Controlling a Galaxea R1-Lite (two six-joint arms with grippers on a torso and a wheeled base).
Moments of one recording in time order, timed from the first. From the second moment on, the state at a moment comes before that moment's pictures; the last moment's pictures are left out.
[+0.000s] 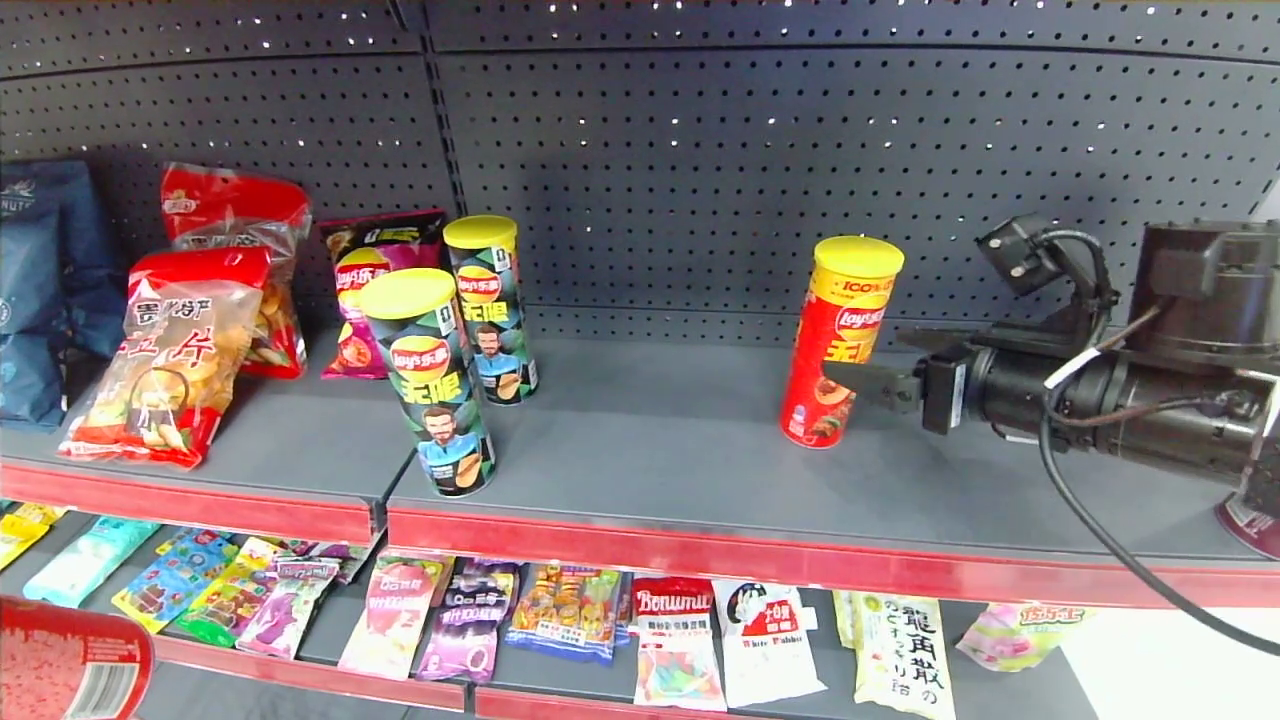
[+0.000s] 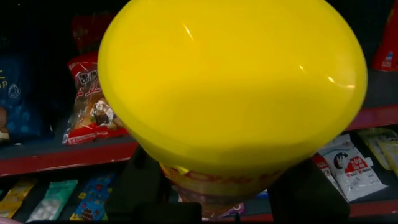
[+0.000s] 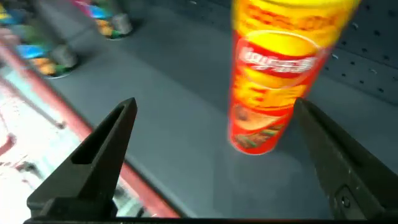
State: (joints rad) left arm 0.14 0.34 -0.48 0.06 -0.26 0.16; right arm 0.35 1.57 -0.80 -0.51 0.19 -0.04
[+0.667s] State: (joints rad) left arm 0.14 0.35 -0.48 0.06 -0.26 0.16; right arm 0.32 1.72 -0.93 -0.56 0.14 -0.04
